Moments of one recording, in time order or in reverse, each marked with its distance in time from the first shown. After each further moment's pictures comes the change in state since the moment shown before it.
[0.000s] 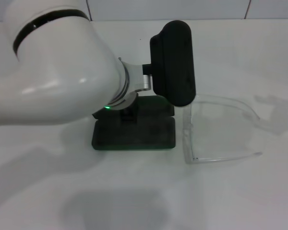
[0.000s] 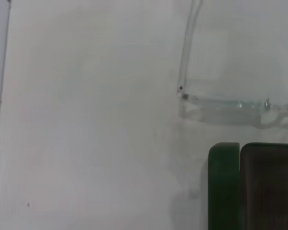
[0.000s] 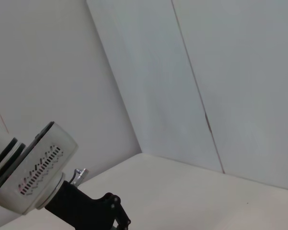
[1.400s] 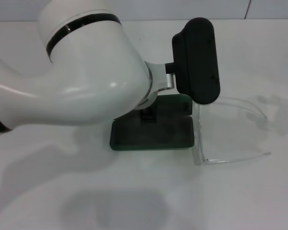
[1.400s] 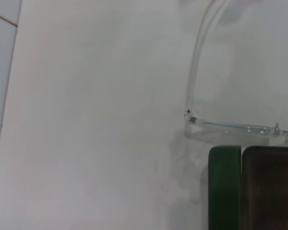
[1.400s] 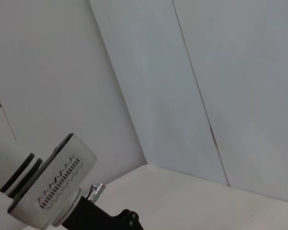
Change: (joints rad) left arm -0.067 -0.046 0.019 -0.073 -0.001 -0.047 -0.072; right arm -0.005 -0.014 0.046 0.005 0.012 -0.054 -0.003
